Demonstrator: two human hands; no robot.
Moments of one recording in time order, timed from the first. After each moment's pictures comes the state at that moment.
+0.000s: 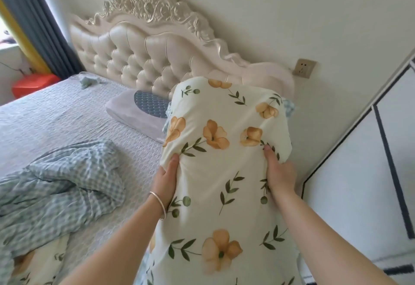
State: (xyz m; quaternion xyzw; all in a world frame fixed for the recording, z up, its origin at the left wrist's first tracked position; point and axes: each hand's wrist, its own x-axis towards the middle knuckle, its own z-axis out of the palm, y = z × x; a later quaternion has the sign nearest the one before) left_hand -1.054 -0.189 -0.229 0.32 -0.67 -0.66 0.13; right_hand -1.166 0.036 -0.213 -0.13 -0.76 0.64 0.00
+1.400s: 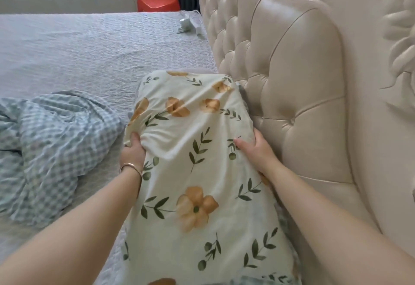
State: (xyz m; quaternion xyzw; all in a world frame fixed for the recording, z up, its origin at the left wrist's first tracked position) left_hand -1.510 -0.520 -0.406 0.79 -0.33 -0.42 0.29; right_hand -1.787 -0.436 -0.382 0.35 -0.73 0.37 -0.45
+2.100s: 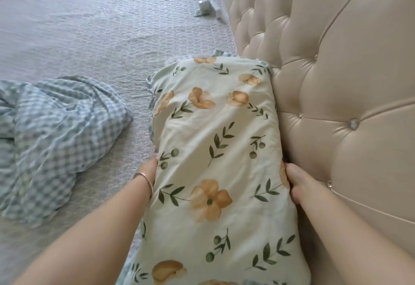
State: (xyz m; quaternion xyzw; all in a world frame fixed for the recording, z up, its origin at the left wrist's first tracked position) left_hand -1.504 -0.539 -0.519 0.77 -0.26 -0.54 0.20; right_hand -1.815 -0.455 -0.479 -0.05 -0.73 0.32 -0.60
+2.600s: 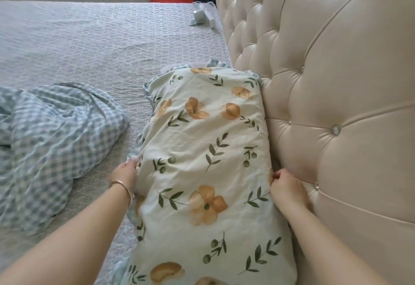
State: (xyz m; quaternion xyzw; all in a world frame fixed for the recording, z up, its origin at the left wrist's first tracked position) left_hand -1.461 -0.542 -0.511 0.82 -0.31 -0.44 0.21; right_hand -1.794 -0.423 -0.460 0.36 -0.91 0.05 -0.21
